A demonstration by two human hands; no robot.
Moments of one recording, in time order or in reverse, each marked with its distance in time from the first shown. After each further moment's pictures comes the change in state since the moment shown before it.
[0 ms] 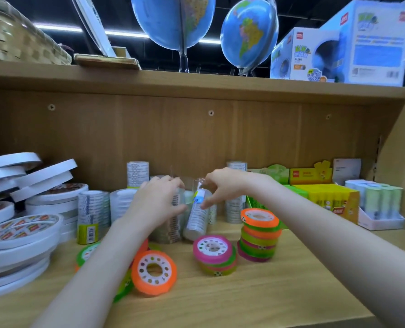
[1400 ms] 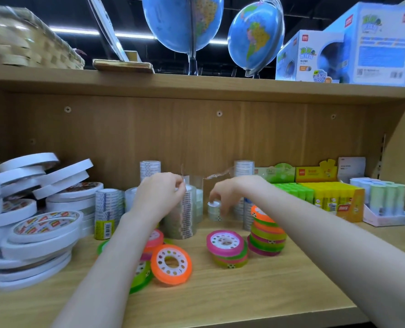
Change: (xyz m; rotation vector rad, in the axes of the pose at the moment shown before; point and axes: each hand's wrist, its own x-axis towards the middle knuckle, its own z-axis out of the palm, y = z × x) left_hand -0.006 -0.008 -0.016 -0.076 0.118 -0.135; right_hand 0.020 -0.011 0.014 -0.208 -0.320 0.048
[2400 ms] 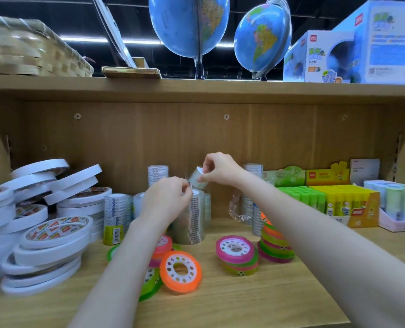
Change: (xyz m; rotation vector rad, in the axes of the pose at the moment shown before) left_hand 0.000 -0.001 -0.002 -0.071 -0.026 -0.068; right_hand 0.023 -0.008 -0.022 0.697 0.659 -0.076
